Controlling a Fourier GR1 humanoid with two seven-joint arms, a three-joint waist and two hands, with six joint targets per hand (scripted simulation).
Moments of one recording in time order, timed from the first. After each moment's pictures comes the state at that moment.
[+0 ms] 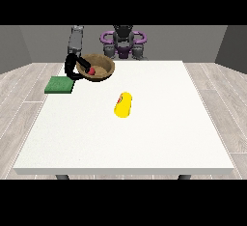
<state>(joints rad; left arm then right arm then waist) -0.95 0.91 0.50 -0.72 0.39 -0.41 -0.18 -0.74 -0.27 -0.09 -0.89 0.04 -0.22 0.23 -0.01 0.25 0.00</state>
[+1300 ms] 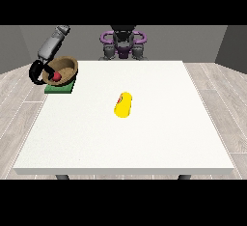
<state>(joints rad) -0.96 0.98 0.51 -0.90 0.44 -0.34 -0.15 -0.72 -0.63 -0.32 -0.61 -0.05 0.10 -0.14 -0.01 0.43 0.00</state>
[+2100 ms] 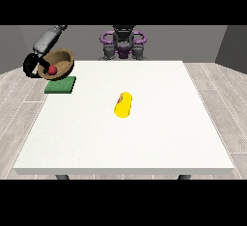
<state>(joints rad) -0.92 0.95 0.49 -0.94 0.47 -0.33 -0.12 -0.76 -0.70 -0.30 -0.52 -0.02 0.15 -0.13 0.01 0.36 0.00</state>
